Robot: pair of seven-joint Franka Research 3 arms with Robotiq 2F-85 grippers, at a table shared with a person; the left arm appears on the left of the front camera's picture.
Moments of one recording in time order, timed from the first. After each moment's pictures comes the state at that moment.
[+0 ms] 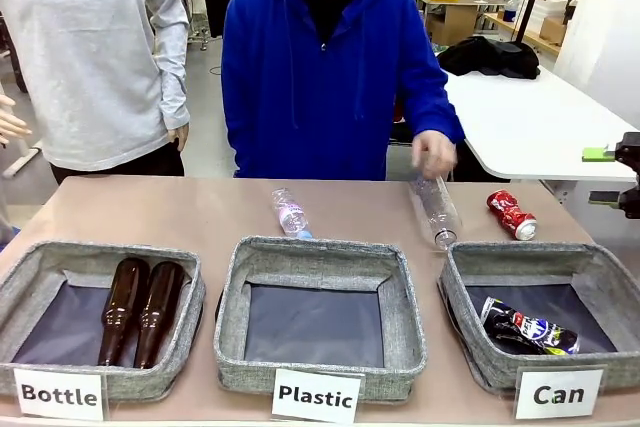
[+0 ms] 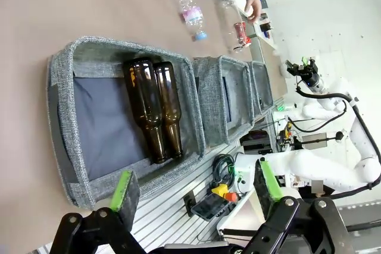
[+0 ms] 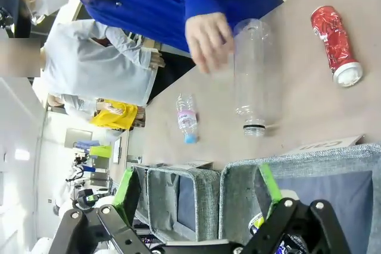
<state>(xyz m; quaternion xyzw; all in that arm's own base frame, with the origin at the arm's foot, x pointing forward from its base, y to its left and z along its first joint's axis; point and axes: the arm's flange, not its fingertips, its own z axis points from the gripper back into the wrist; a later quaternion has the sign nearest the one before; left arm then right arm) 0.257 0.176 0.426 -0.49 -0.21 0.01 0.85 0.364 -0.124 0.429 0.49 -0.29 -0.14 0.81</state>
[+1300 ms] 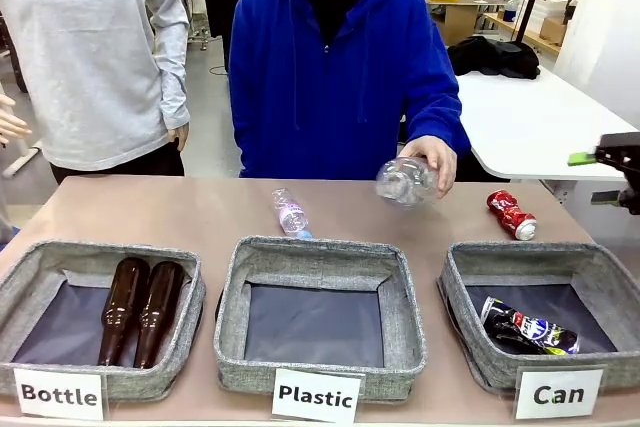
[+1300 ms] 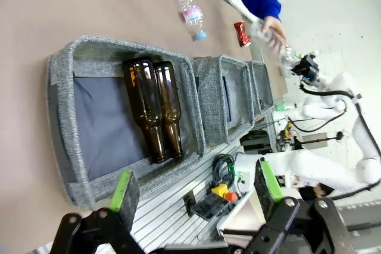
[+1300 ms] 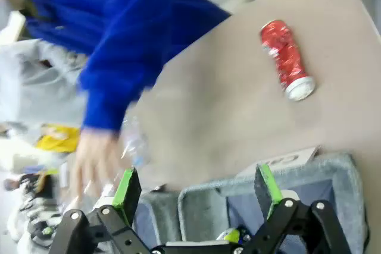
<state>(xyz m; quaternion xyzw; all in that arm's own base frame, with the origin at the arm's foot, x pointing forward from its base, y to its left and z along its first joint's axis) 0.257 0.176 0.425 -0.49 -0.21 0.01 0.85 0.395 -0.104 0.442 0.35 -0.29 -0.19 0.87</state>
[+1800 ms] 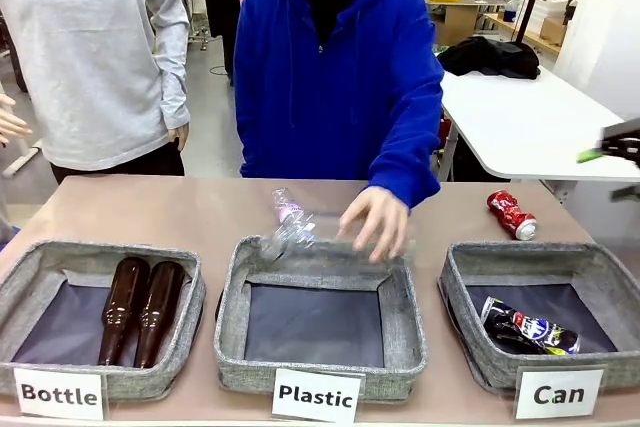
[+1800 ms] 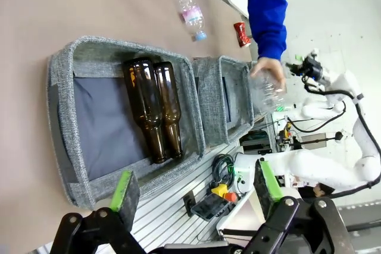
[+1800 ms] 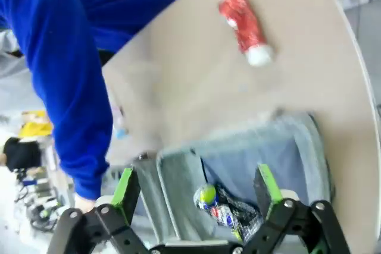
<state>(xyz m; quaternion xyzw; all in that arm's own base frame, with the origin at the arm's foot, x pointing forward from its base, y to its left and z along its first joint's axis) 0.257 0.176 0.425 -0.49 -0.21 0.01 0.85 0.373 -0.155 0.466 0.34 -0.20 -0.20 0.90</state>
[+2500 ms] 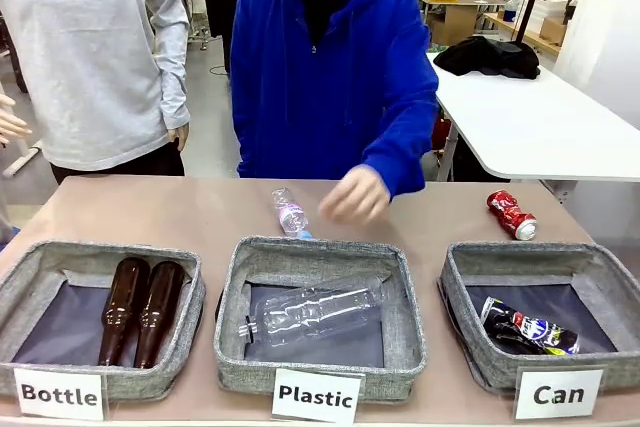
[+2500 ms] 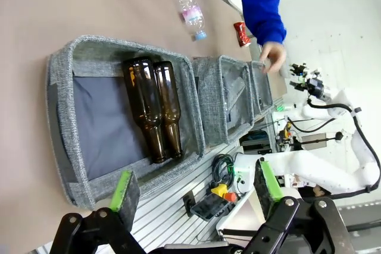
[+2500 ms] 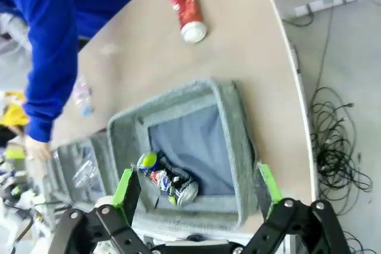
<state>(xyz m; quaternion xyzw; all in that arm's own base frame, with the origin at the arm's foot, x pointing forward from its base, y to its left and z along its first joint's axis) 0.257 0.176 0.424 -0.49 -0.21 0.01 0.85 0.305 -0.228 0.456 0.29 -0.21 -0.17 0.92</state>
